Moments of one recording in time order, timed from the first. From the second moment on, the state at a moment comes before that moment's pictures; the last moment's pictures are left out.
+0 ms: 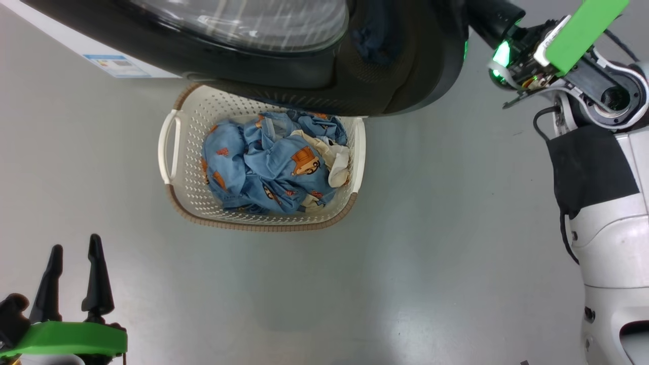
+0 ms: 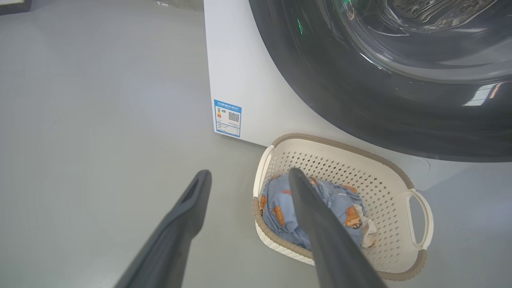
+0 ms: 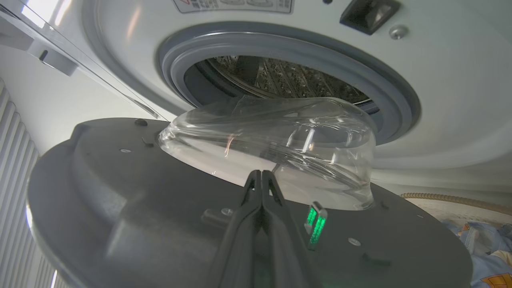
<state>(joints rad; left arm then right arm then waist) -0.14 0.10 0.17 0.26 -0.42 -0.13 -0.26 -0.99 -0.15 0.09 0.37 1.50 0.13 0.70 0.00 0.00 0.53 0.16</state>
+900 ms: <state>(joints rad) -0.09 0.07 0.18 0.26 -0.39 -0.13 -0.26 -0.72 -0.10 0.29 0.29 1.52 0.13 0.79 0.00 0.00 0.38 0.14</state>
